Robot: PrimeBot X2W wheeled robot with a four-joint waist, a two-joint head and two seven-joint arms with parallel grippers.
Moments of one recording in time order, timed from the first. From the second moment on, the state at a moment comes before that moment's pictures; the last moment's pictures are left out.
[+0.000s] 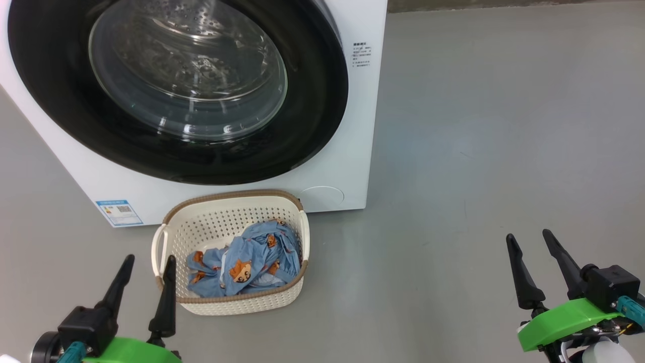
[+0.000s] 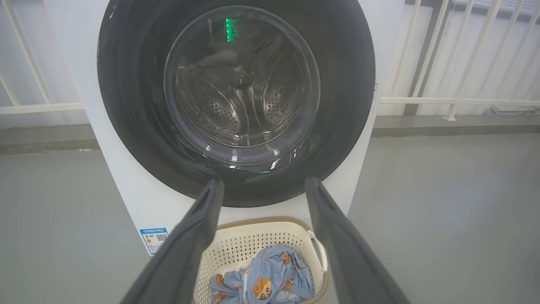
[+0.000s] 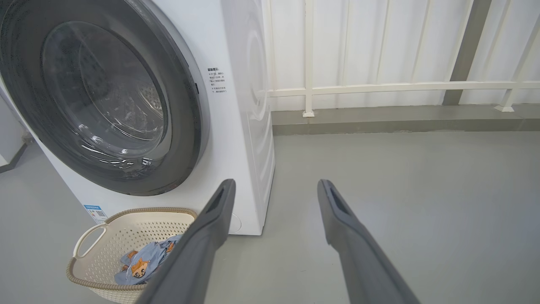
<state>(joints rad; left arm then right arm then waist) -0.07 0.05 0.05 0.17 -0.13 -0.13 -0.26 -0.13 -0.17 -0.05 0.28 0.24 0.13 -0.25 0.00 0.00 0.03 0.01</state>
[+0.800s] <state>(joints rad) -0.06 0.04 0.01 0.15 -0.13 -0.13 -0.26 -0.39 -0.15 -0.11 0.28 0.40 0.13 -0.25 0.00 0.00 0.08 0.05</state>
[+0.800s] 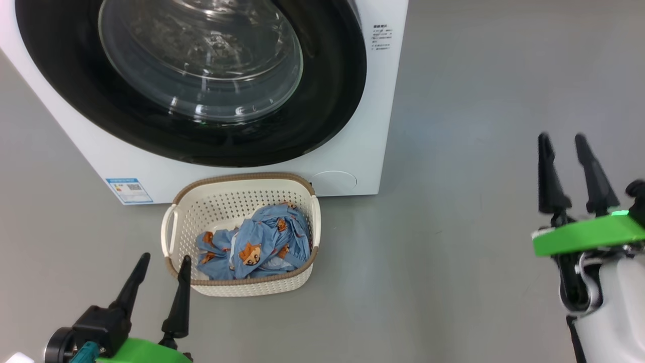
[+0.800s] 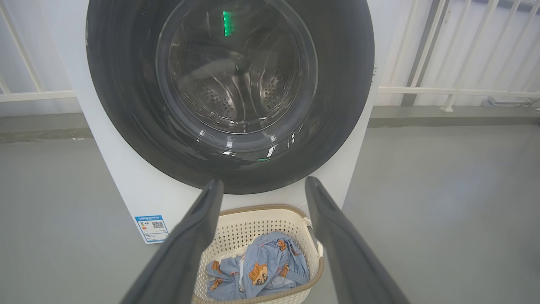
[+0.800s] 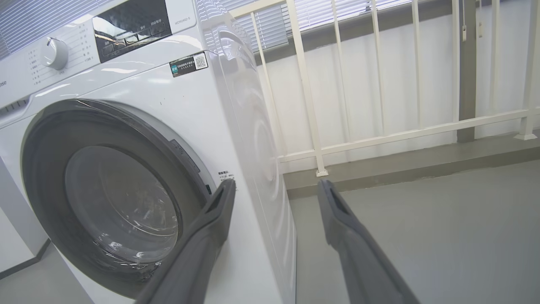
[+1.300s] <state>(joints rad) -0.06 0.04 -0.03 0.16 -0.14 -0.13 -0.26 -0.60 -0.13 -0.22 0.39 0.86 0.13 -0.21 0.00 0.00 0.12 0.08</state>
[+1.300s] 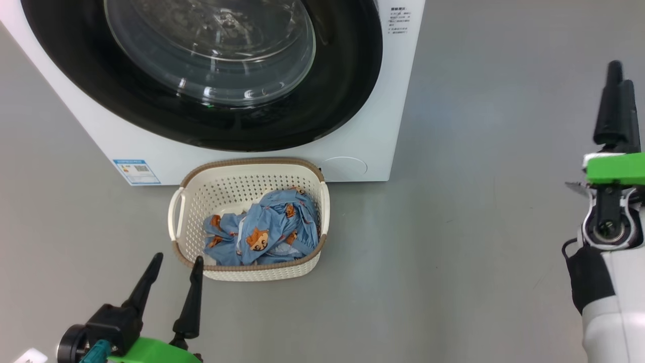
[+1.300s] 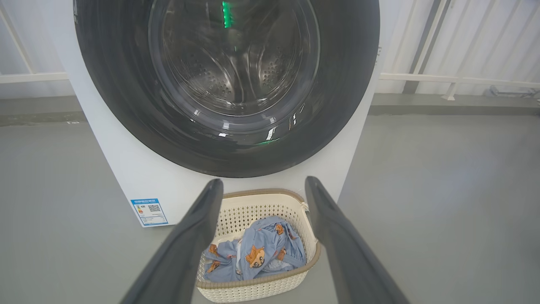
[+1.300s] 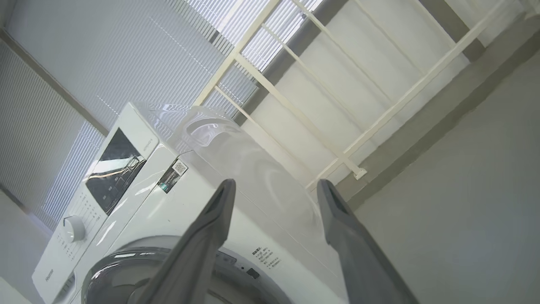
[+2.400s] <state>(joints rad) -0.19 0.04 -0.09 0.11 -0.21 -0.13 -0.26 -1.21 -0.21 -0.44 0.90 1.12 0.13 0.50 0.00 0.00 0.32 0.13</state>
